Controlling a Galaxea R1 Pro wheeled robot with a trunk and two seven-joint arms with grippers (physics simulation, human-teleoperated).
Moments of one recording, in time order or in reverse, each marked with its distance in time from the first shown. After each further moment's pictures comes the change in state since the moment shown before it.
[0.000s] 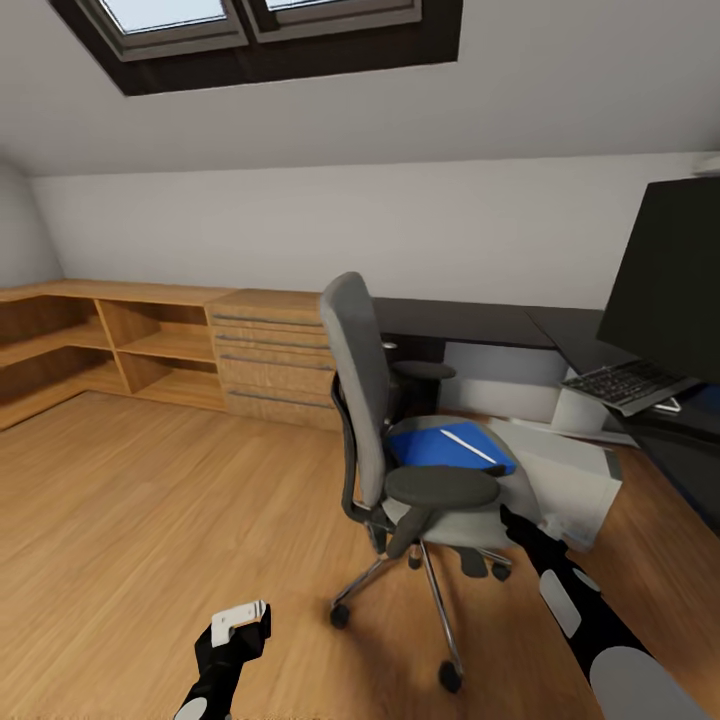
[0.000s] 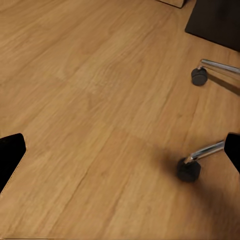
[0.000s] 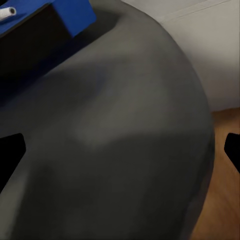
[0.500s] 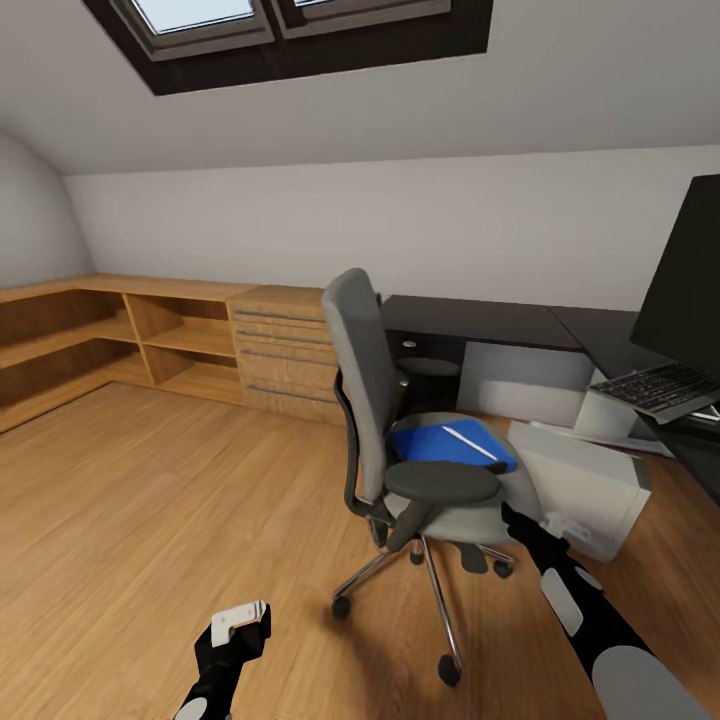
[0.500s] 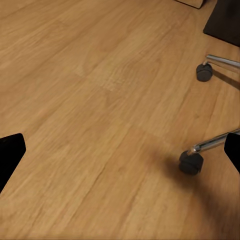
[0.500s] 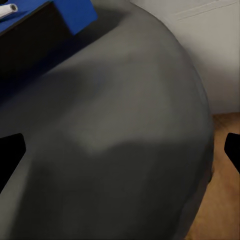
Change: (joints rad) left arm 0.000 0.000 0.000 0.001 0.000 0.000 0.002; right arm 0.000 -0.007 0.005 -0.009 0.001 -0.002 0.005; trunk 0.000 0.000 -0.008
